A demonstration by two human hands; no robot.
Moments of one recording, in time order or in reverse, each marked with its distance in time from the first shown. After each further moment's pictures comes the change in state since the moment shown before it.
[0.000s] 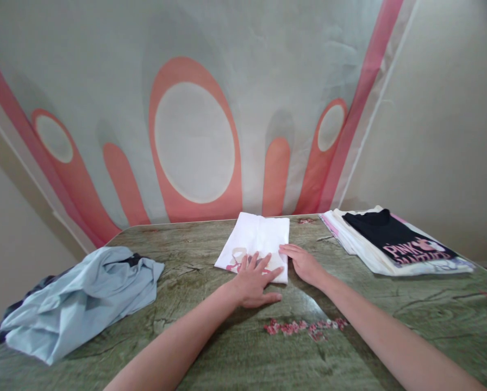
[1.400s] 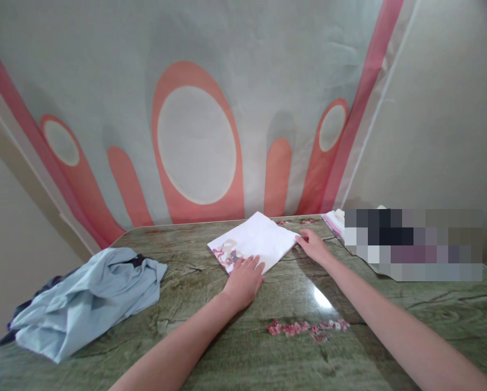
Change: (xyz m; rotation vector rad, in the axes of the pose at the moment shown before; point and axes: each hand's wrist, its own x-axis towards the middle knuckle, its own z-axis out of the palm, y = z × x) left_hand -0.010 -0.012 0.018 0.179 0.223 -0.166; right_hand 0.029 0.057 -0.008 0.153 0.262 0.600
